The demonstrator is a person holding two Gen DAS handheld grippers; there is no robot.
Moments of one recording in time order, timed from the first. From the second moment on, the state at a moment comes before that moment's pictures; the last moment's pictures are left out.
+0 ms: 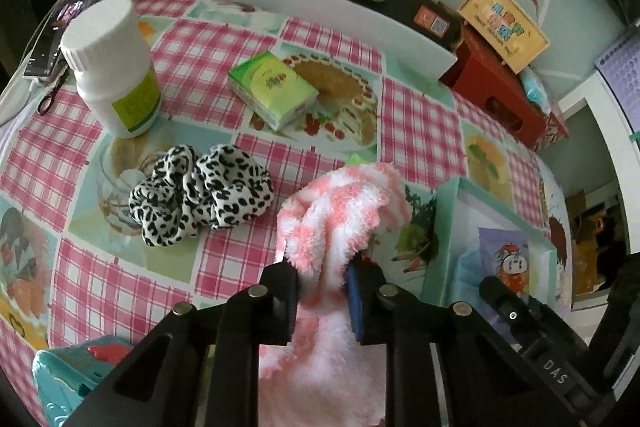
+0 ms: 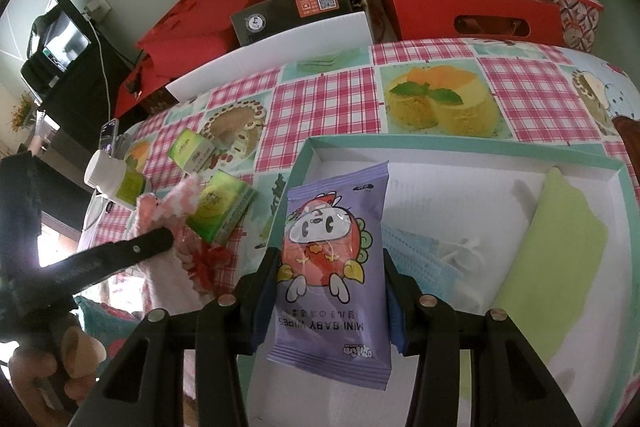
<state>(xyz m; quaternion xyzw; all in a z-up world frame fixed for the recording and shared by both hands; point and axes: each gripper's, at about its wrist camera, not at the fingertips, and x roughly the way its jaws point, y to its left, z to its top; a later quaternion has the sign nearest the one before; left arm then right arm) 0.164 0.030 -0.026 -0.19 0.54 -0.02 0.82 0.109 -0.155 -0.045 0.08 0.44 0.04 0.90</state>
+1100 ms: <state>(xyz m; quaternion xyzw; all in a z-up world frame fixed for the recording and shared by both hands) 0.121 0.017 0.106 -0.19 0.36 -0.06 0.91 0.083 -0.166 0.003 0.09 0.38 0.05 0.92</state>
